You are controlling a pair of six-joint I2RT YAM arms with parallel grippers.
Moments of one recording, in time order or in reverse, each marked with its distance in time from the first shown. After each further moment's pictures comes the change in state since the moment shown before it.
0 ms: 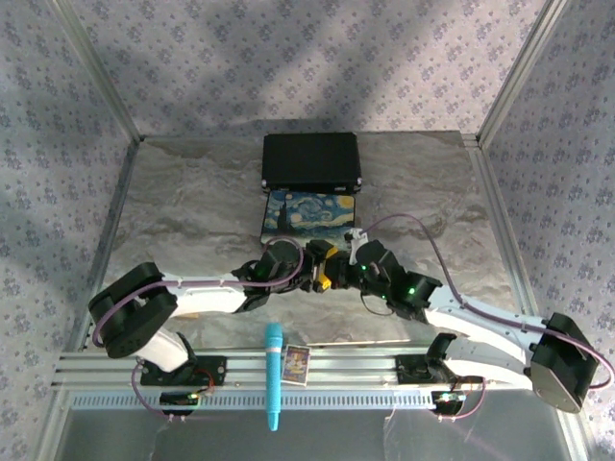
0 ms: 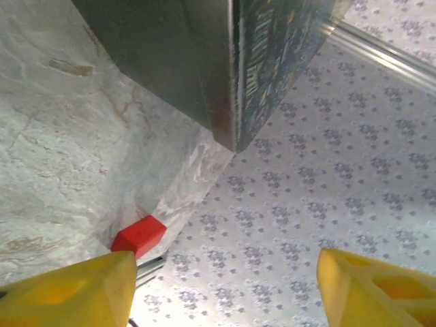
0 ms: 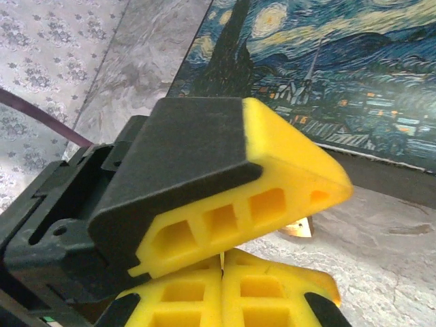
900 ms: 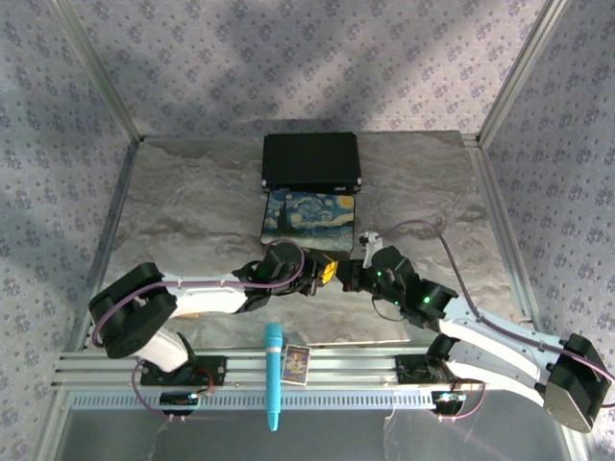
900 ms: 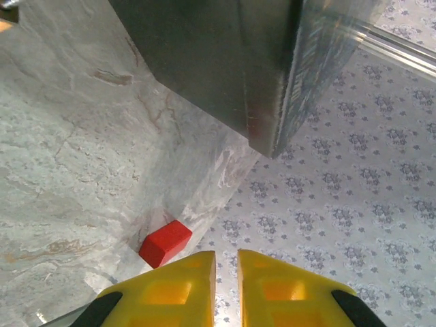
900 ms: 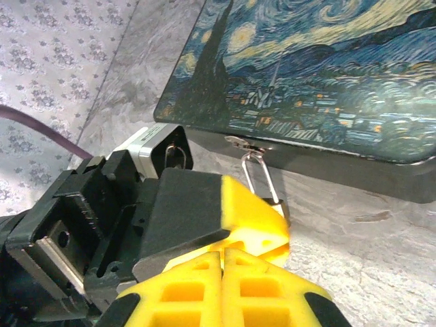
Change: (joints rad) left arm -0.009 -0.002 0.009 -0.091 -0.003 0.041; right arm -0.048 -0.151 -0.086 -0.027 0.005 0.016
